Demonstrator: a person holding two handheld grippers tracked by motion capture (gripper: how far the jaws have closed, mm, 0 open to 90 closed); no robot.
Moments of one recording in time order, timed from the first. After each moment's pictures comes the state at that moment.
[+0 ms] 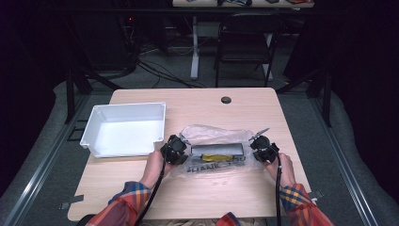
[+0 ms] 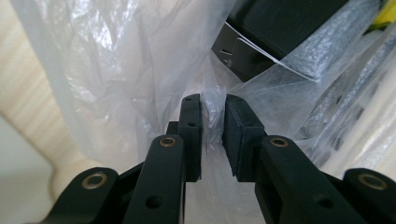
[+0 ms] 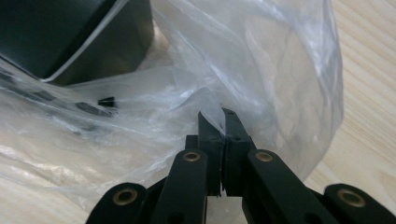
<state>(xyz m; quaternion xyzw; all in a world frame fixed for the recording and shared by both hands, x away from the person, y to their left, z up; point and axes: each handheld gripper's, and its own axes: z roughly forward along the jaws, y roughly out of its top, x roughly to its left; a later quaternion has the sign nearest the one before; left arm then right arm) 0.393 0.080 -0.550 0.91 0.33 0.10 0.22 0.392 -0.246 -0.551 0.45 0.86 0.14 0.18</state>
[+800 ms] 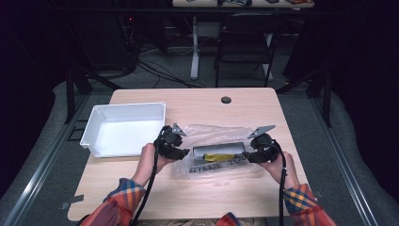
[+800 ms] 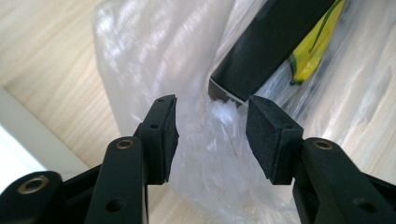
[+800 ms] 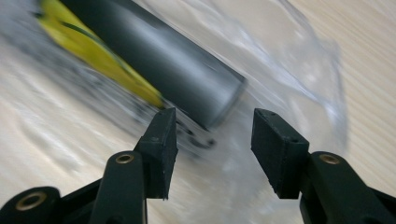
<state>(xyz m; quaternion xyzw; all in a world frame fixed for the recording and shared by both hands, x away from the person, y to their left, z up) 0.382 0.094 -0.487 0.90 0.32 0.12 0.29 0.361 -0.229 -0.492 0.39 0.87 0.25 0.18</state>
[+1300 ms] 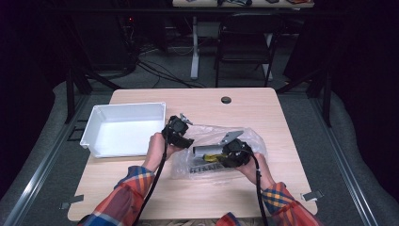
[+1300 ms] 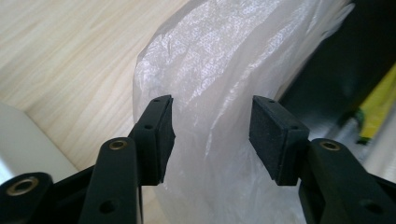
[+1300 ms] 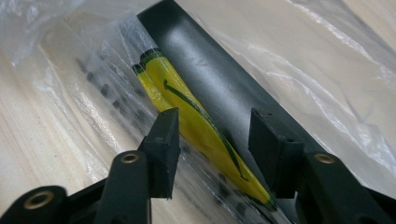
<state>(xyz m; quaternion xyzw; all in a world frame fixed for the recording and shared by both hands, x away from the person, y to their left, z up) 0.428 0.072 -0.499 0.90 0.34 0.13 0.26 0.361 -0.152 -0.508 0.29 0.90 0.27 0.17</state>
